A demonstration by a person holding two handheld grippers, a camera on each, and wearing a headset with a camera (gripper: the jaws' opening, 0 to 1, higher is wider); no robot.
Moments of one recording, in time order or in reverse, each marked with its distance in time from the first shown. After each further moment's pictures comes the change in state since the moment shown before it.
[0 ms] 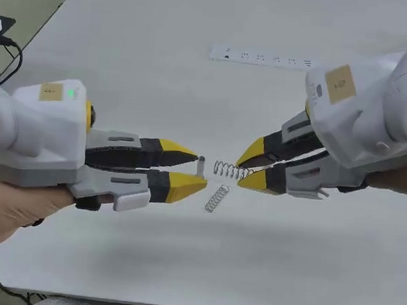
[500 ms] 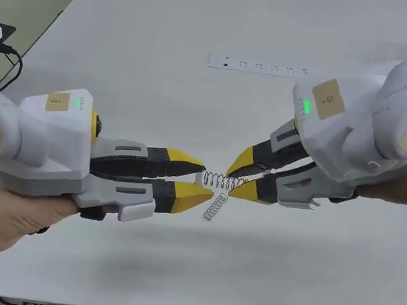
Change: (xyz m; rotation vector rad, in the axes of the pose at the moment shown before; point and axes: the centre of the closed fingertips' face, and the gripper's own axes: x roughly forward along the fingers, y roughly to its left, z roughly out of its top) left arm 0.008 -0.006 0.001 0.004 -0.016 -0.043; right arm 0.009 0.002 0.004 -0.045 0.004 0.020
